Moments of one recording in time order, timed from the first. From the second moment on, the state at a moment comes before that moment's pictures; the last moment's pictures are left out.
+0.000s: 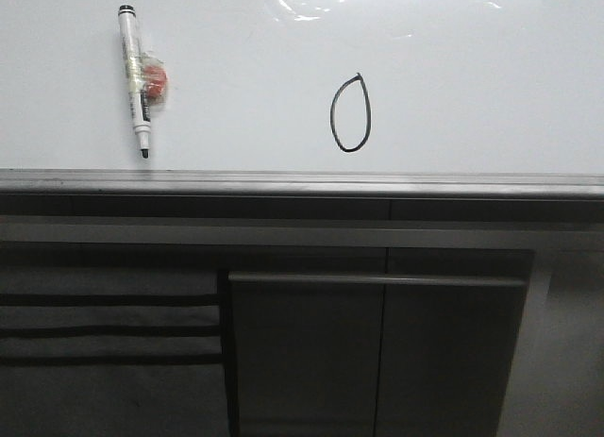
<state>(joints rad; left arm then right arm) -0.18 0.00 -0.01 0.01 0.06 0.00 0.02 0.01 -0.02 0.27 0.03 -0.21</state>
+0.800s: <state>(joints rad) -0.18 0.00 -0.01 0.01 0.06 0.00 0.02 -0.01 0.01 -0.18 -0.06 0.17</state>
